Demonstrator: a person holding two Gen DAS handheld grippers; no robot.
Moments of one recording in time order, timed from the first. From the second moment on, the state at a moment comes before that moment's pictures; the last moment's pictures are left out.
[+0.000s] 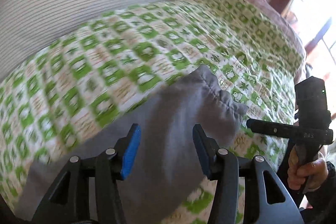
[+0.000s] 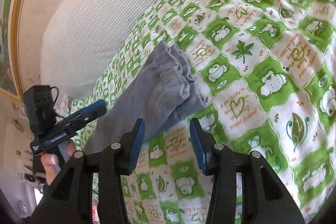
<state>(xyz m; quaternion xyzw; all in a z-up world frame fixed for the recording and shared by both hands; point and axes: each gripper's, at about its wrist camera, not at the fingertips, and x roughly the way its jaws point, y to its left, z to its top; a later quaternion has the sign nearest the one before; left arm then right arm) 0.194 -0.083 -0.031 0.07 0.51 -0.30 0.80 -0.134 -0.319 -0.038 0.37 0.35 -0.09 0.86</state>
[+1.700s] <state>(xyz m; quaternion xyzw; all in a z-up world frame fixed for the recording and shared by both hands) 0.235 -0.192 -0.039 0.17 0.52 -0.46 0.70 -0.159 -0.341 -0.025 0.38 0.23 -0.05 0.89</state>
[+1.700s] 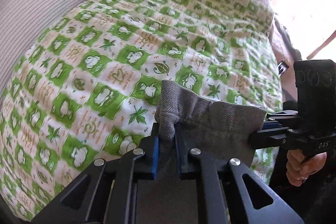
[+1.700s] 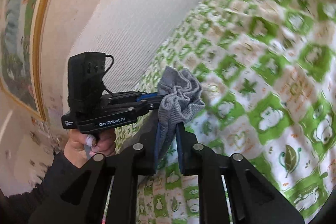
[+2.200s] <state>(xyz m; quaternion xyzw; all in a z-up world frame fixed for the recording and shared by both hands) 0.210 -0.058 0.002 0.02 0.46 -0.44 0.78 -0.094 -0.242 0.006 0.26 0.27 0.09 0.92</state>
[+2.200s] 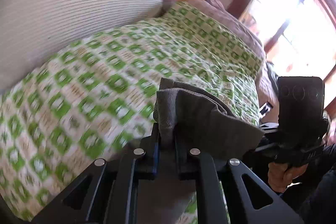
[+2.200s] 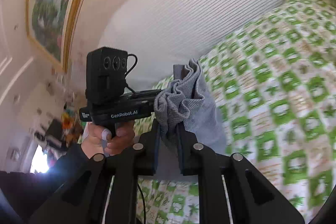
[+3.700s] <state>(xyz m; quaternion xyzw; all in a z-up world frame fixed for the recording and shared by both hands) 0.112 0.032 -0.065 -0.15 0.51 -0.23 0.81 0.058 -0.197 -0.061 0.19 0.45 0.13 0.86</state>
